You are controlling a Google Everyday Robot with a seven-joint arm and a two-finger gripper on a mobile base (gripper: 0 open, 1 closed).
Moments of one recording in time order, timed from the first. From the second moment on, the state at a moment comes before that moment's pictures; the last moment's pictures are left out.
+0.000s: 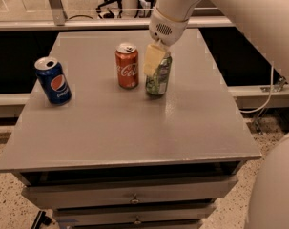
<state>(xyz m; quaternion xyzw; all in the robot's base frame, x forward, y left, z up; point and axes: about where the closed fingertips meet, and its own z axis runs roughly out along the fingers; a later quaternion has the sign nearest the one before) 0.616 -0.035 0.901 -0.56 0.81 0.06 0.13</state>
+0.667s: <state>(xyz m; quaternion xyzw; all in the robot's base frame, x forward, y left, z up) 0.610 -0.035 0.903 -0.55 0.82 0.06 0.15</state>
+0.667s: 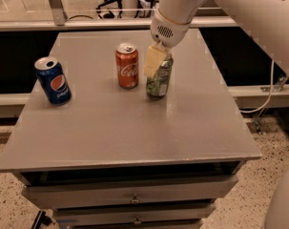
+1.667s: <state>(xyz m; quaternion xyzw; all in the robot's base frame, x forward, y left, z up) 0.605 -0.034 0.909 -0.55 0.82 0.05 0.17</state>
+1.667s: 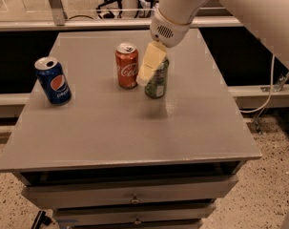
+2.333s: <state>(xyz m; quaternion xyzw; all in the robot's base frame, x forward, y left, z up) 0.596 -0.038 0.924 -0.56 0.80 0.06 0.19</state>
